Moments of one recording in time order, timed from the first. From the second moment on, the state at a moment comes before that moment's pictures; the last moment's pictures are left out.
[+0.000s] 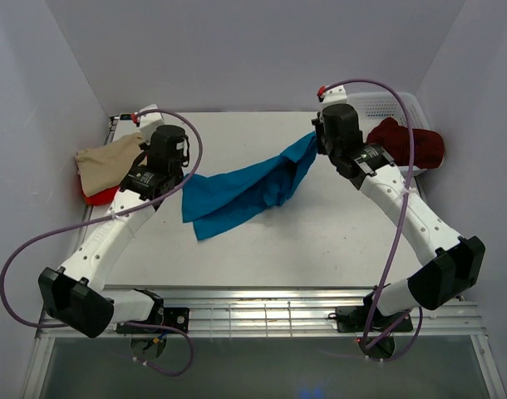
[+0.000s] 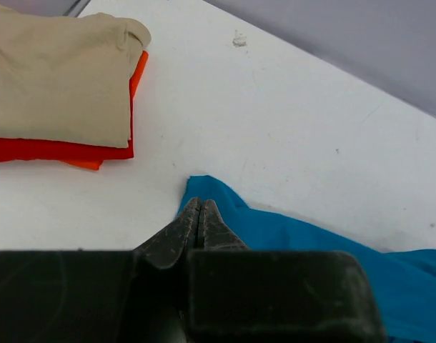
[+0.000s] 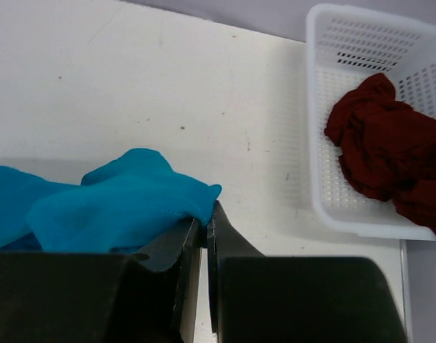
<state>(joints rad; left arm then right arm) -0.43 1.28 1.26 -0.47 -0.70 -0.52 0.54 1.44 1.45 -0.47 0.41 0.03</state>
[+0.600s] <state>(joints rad) -0.28 1.52 0.92 -0.27 -0.31 -0.54 0.51 1.41 1.37 -0.50 0.43 -0.01</state>
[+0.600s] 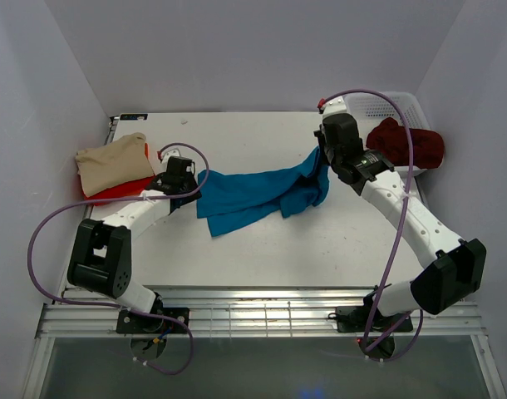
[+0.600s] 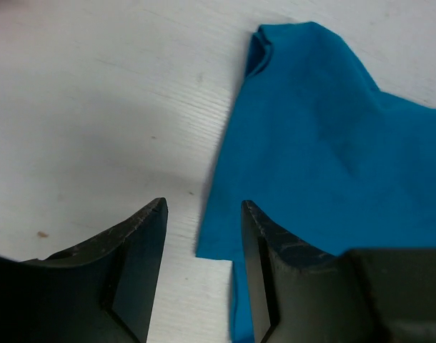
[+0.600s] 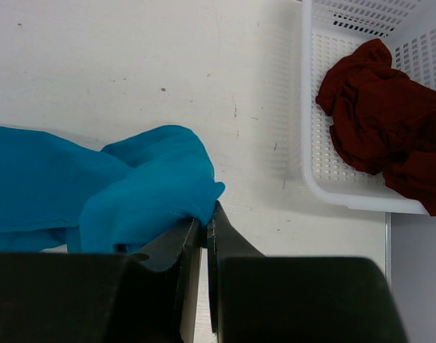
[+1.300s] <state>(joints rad) -0.29 1.59 0.86 -0.24 -0.12 -0.61 0.51 1.37 1.34 -0.50 0.42 0.01</state>
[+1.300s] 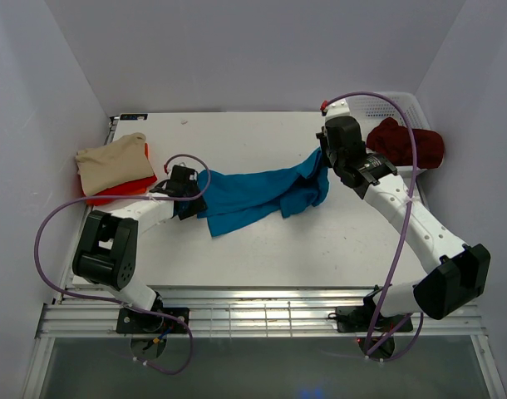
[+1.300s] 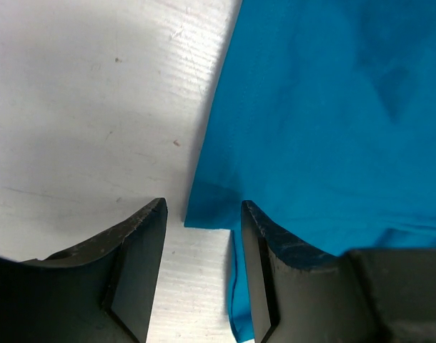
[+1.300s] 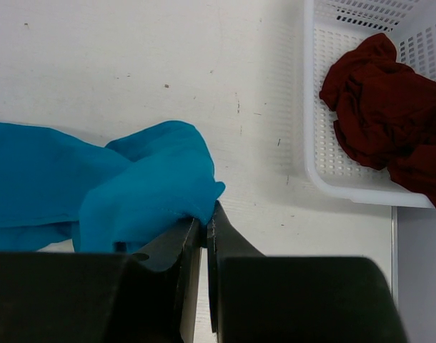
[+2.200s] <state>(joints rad) -0.35 1.67 0.90 -0.24 -0.22 -0.64 0.51 1.37 1.33 -0.49 0.40 0.02</state>
